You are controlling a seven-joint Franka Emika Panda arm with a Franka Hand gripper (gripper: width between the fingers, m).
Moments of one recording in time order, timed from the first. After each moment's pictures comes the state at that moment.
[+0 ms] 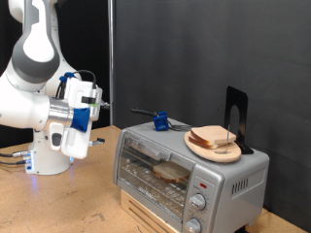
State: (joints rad) arm -0.36 -0.11 -0.11 -2.52 1.10 1.60 -0.39
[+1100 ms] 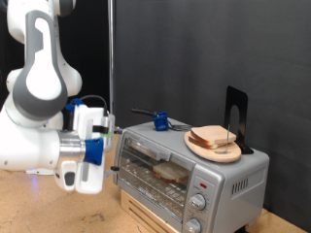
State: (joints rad) arm -0.35 0.30 -0.06 -2.15 1.16 1.51 -0.37
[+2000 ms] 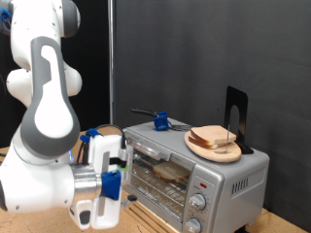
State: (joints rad) arm -0.35 0.57 -0.02 -1.86 1.26 1.55 -0.24
